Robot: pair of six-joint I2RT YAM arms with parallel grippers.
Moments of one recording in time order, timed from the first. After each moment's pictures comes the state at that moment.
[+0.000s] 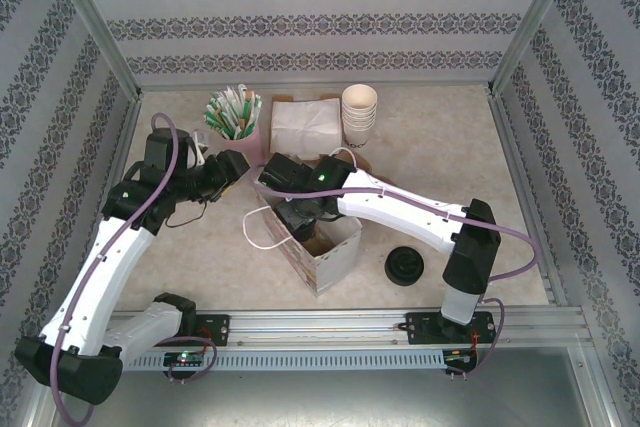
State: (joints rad) left arm -0.25 0.99 1.12 -0.81 0.36 -0.92; right arm 1.06 1.78 1.68 -1.11 0.16 0.39
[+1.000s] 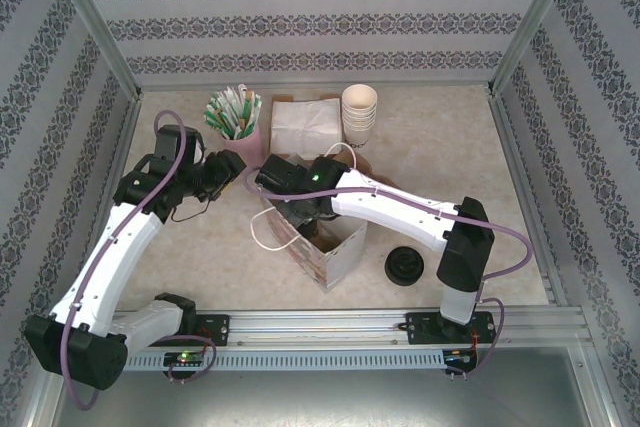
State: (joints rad) left arm -0.22 1.08 1.12 -0.83 0.29 -0.95; right arm 1.06 1.82 1.71 -1.14 0.21 0.36
